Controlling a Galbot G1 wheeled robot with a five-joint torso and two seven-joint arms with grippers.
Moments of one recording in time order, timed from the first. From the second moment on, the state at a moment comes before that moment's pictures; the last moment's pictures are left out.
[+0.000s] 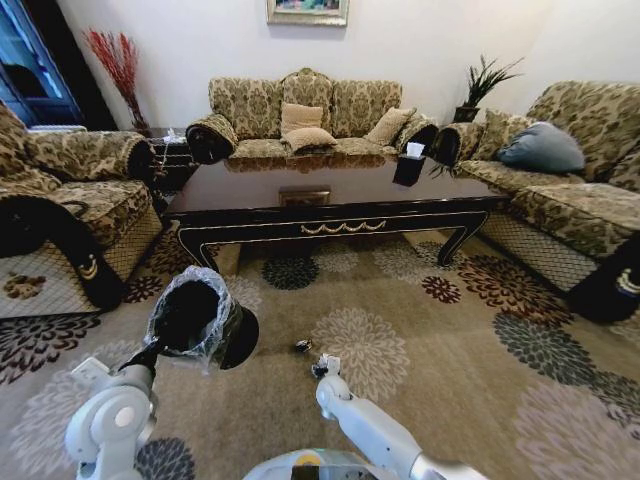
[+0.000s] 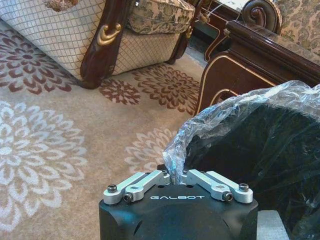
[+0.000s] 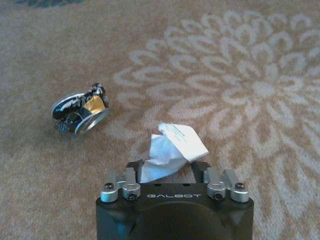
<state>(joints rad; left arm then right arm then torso) 1.48 -1.48 -0.93 -2.31 -0.95 0.65 -0.67 -0.88 1.36 -0.32 1.14 0.95 -0.16 0.70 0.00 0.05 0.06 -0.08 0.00</state>
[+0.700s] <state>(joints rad) 1.48 -1.50 -0.90 -2.28 -0.90 0.64 -0.66 -0.94 1.27 -0.29 1.36 0.92 -0.11 0.67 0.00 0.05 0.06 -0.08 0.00</state>
